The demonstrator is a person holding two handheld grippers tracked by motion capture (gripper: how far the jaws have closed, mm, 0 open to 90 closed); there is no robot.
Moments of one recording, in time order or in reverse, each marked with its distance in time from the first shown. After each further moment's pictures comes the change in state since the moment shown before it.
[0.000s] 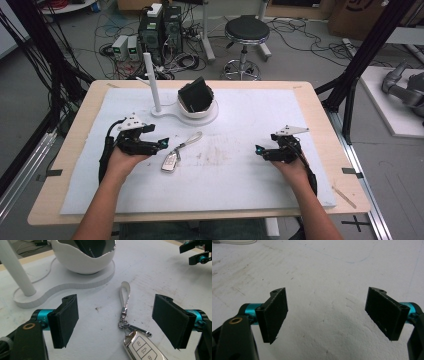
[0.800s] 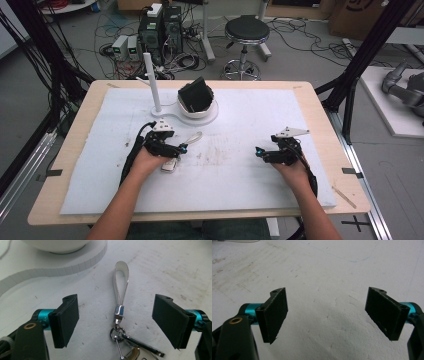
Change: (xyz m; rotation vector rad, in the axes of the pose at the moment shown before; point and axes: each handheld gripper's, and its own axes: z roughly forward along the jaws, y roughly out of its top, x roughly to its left) left arm -0.015 -0.009 0.072 0.182 0.001 0.045; right arm 0.006 -0.002 -0.005 0.001 -0.002 -0.011
